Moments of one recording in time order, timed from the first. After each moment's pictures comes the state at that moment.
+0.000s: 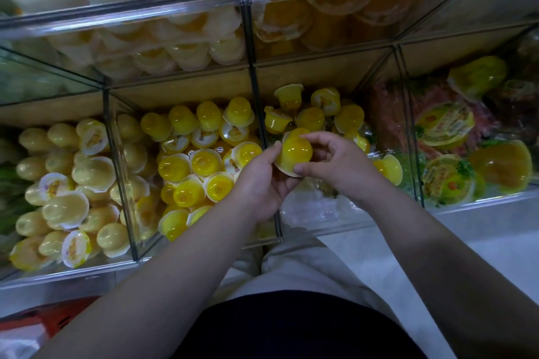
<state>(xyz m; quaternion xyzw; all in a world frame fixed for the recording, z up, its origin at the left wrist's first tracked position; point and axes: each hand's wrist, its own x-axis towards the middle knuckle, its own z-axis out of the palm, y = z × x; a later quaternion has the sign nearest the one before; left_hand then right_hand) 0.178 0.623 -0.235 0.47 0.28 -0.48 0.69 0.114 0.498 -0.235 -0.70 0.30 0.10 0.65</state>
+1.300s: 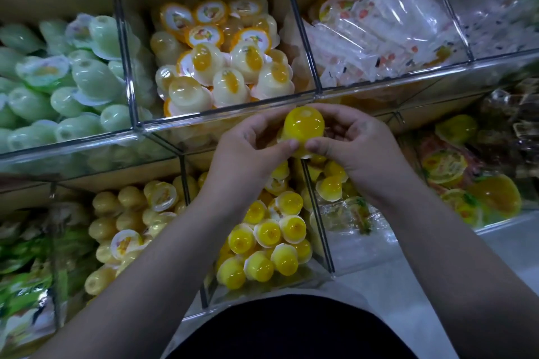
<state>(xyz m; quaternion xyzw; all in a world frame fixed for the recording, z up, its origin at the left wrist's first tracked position) 0.265 0.719 -0.091 0.67 -0.19 -0.30 0.65 0.181 0.571 -0.093 -0.68 0.18 -0.13 0.70</state>
